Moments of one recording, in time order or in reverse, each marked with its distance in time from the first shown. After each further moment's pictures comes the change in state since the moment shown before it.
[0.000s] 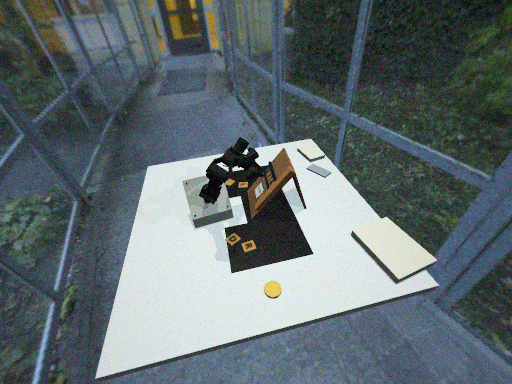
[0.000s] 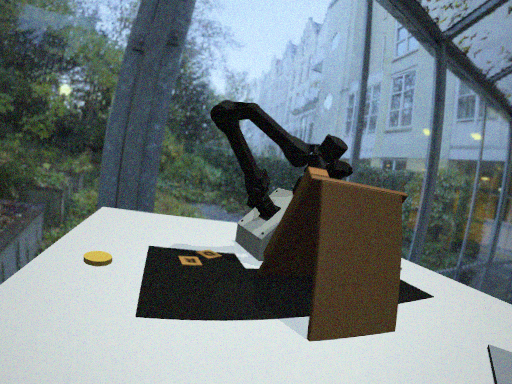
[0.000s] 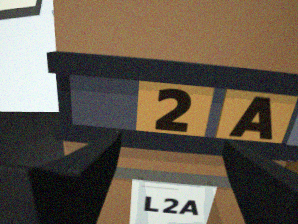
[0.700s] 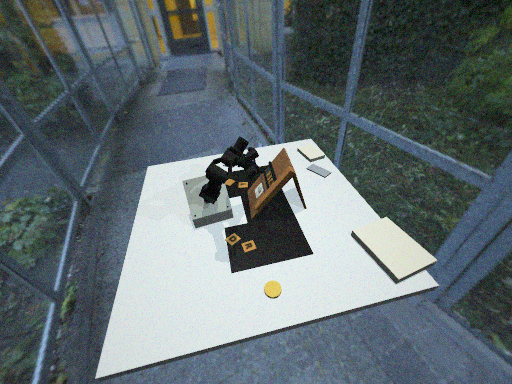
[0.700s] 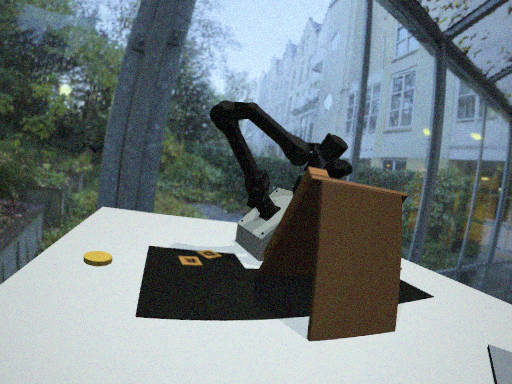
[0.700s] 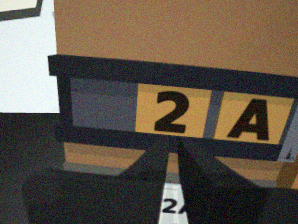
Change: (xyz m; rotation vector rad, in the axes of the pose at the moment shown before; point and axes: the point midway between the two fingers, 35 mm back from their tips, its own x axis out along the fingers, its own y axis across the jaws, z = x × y) arm -0.002 -0.001 0.002 0.001 0.000 0.000
